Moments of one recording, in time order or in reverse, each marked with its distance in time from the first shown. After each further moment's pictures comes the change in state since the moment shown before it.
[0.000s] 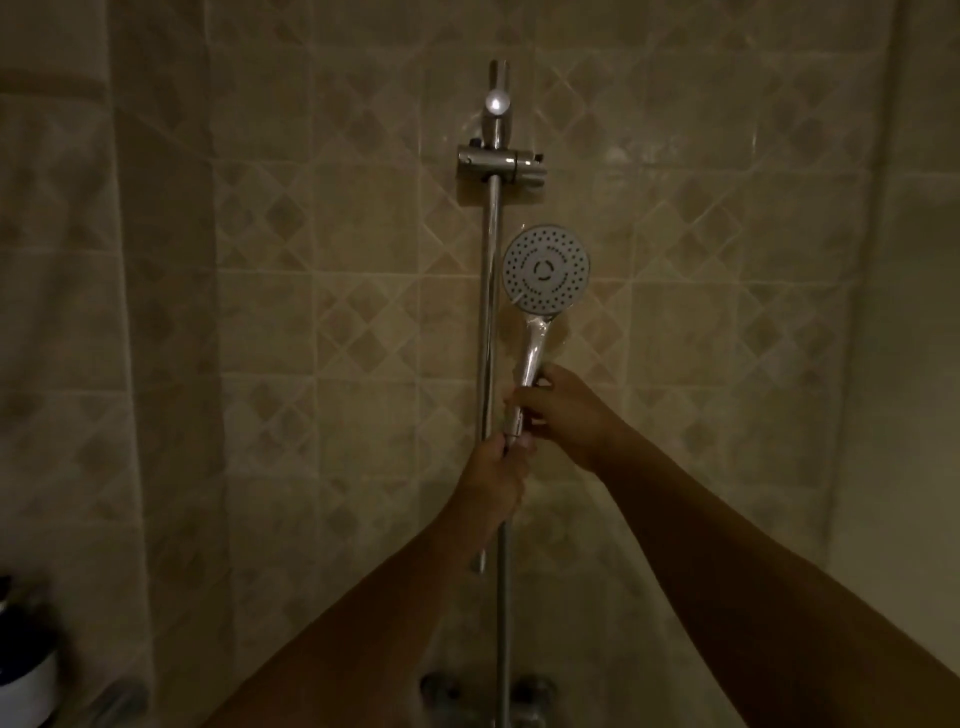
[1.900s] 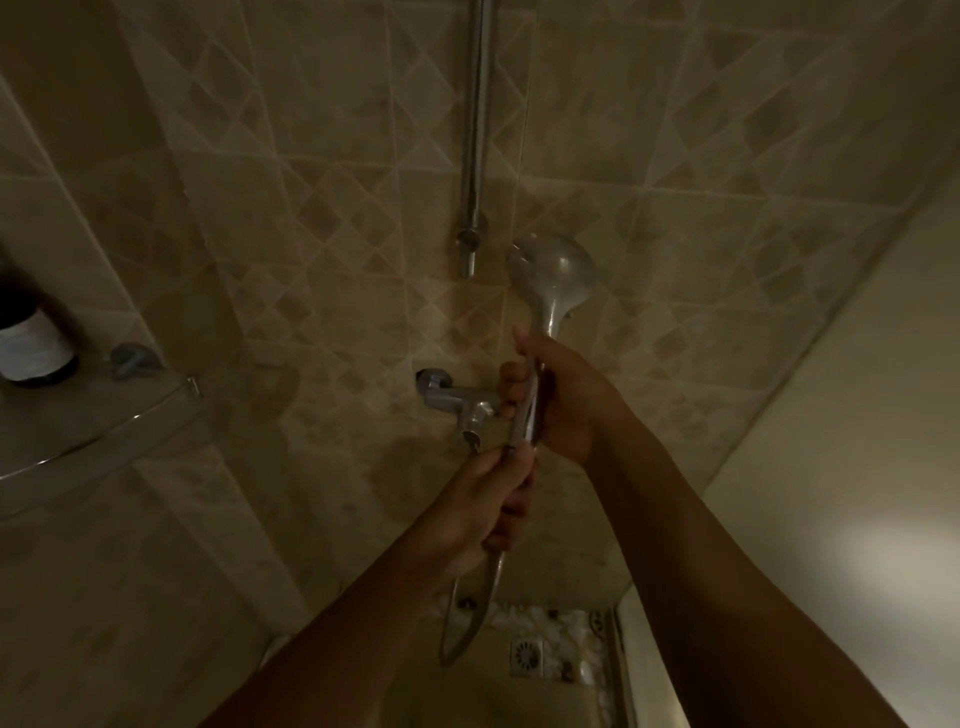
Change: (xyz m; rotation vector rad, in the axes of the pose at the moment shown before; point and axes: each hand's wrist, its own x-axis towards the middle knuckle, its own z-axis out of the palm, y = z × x) left_hand -0.240 -0.153 0.040 -0.503 -0.208 -0.638; right_hand -0.183 0.177 0.027 0.759 -0.183 0.601
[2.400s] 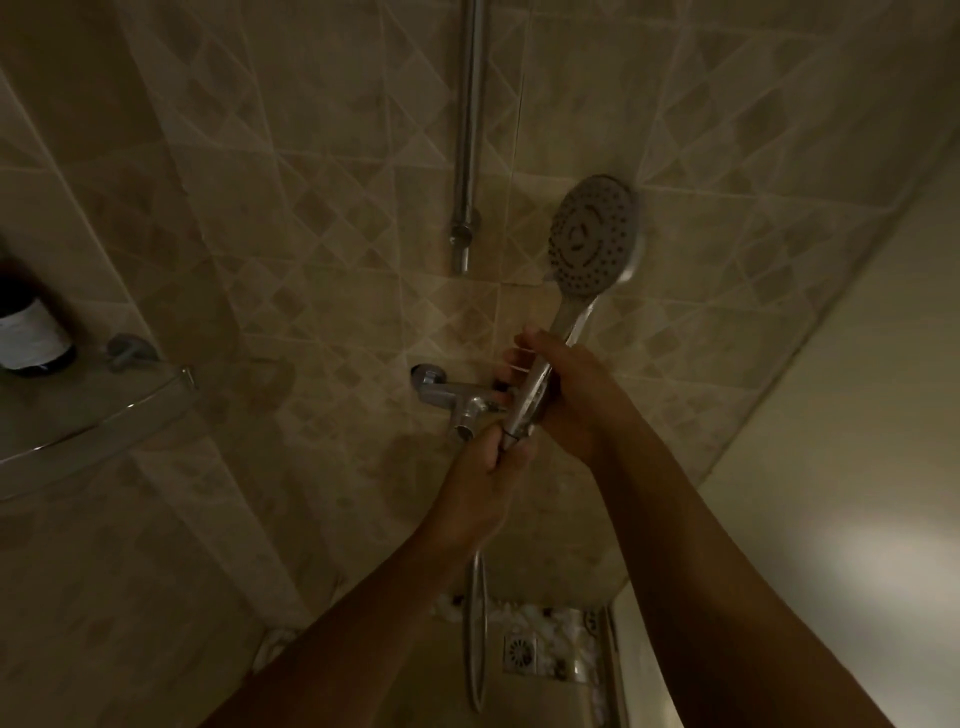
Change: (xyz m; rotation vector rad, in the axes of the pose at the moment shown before) left_hand 0.012 -0.010 0.012 0.484 0.288 0.319; right_hand -0.011 -0.002 -0.013 -0.112 0.145 -0.124
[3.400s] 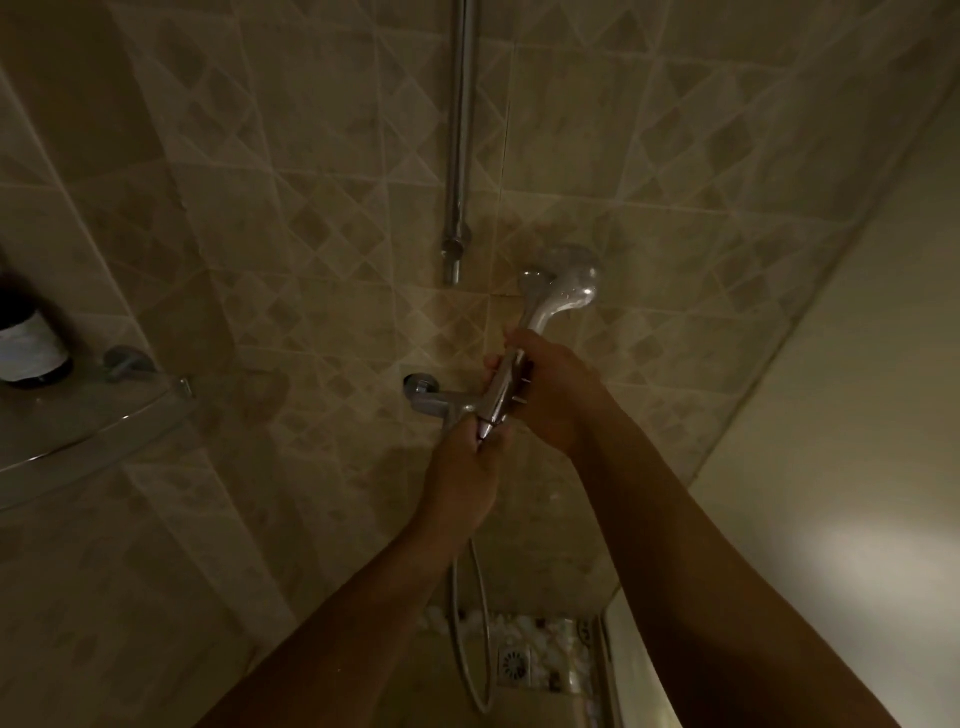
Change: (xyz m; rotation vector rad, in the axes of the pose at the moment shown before) left_hand 0.010 0.013 -0.003 0.281 0.234 -0.023; right_hand 0.007 -0.003 0.011 -0.075 0.052 0.045
